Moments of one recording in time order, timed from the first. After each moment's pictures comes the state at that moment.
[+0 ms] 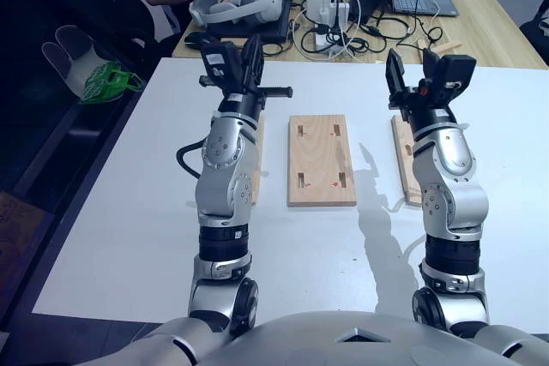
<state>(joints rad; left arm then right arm) -0.37 -0.03 0.04 -0.20 -0.20 0.31 -0.05 -0.31 -0.03 -0.05 -0.30 0.19 0.36 0.06</state>
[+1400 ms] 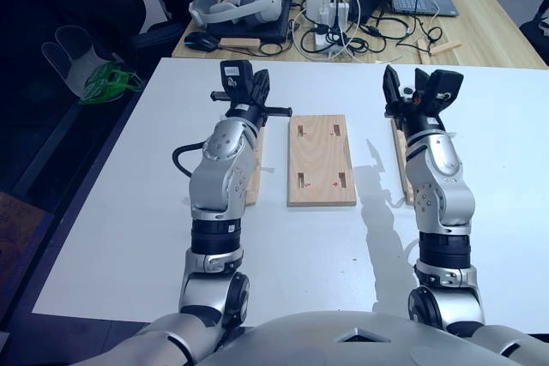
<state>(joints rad) -0.43 0.04 0.06 -0.09 -0.18 0.53 -0.04 -0.33 0.01 -0.10 -0.07 0.24 0.25 0.04</state>
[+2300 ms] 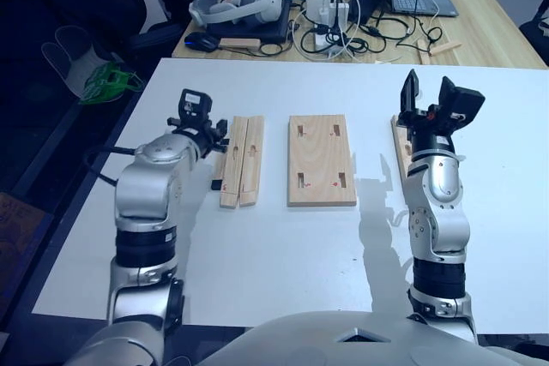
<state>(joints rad) -0.29 0.47 0.06 -0.34 -0.14 1.18 -0.23 -0.13 0.08 0.00 -0.33 0.11 0.20 -0.12</state>
